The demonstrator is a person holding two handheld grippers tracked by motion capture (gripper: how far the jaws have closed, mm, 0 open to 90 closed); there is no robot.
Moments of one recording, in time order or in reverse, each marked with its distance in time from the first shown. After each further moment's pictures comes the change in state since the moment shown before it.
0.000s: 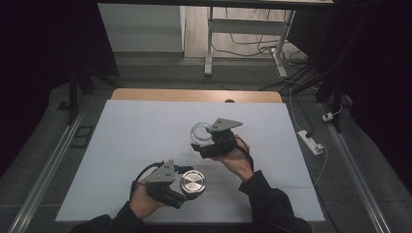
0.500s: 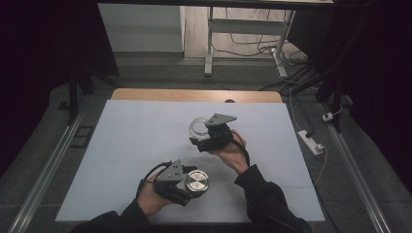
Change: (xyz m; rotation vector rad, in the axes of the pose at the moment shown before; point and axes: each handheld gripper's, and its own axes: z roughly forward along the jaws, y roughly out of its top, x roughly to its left) left arm 0.012 -0.011 0.026 0.054 0.028 -0.007; right arm -0.015 0.002 0.023 0.026 -0.045 0.002
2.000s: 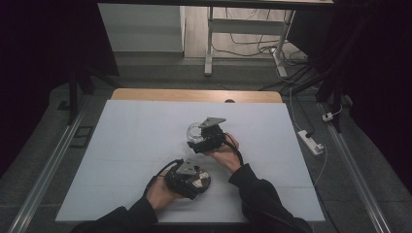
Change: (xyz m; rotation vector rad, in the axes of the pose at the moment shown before) left arm 0.023 -0.015 0.047 0.216 0.046 -0.045; right arm -0.008 -0.024 0.045 0.117 -0.001 0.027
